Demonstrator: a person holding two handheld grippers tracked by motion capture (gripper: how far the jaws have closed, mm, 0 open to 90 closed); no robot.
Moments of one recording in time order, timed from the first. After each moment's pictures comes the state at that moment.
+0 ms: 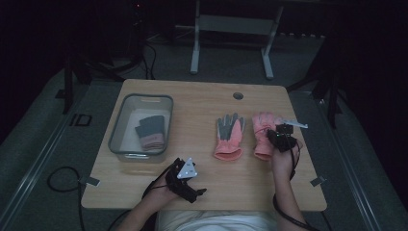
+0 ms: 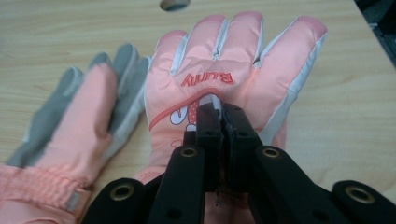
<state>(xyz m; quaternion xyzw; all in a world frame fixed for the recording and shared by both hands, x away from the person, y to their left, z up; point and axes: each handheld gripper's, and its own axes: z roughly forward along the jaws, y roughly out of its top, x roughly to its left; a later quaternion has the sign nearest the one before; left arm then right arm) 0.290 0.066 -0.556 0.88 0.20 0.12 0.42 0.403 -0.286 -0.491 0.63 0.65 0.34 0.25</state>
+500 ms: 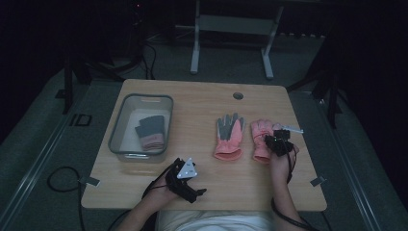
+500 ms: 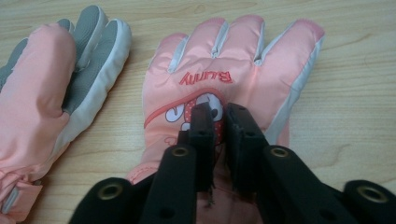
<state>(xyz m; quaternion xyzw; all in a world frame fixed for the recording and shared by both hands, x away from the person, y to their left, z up) 0.290 0.066 -0.556 0.88 0.20 0.12 0.42 0.410 -0.292 -0.526 0.64 0.65 0.33 0.24</state>
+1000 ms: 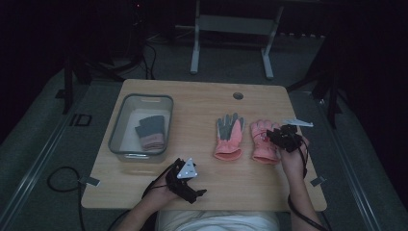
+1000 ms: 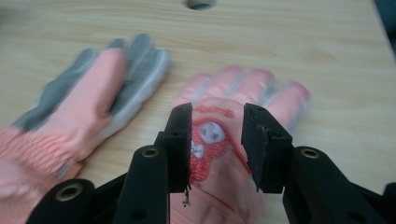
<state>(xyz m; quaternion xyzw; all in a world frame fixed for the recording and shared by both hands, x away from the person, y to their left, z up) 0.291 0.066 -0.556 0.88 0.19 0.11 0.42 0.407 -0.309 -0.489 0.54 0.72 0.36 0.24</state>
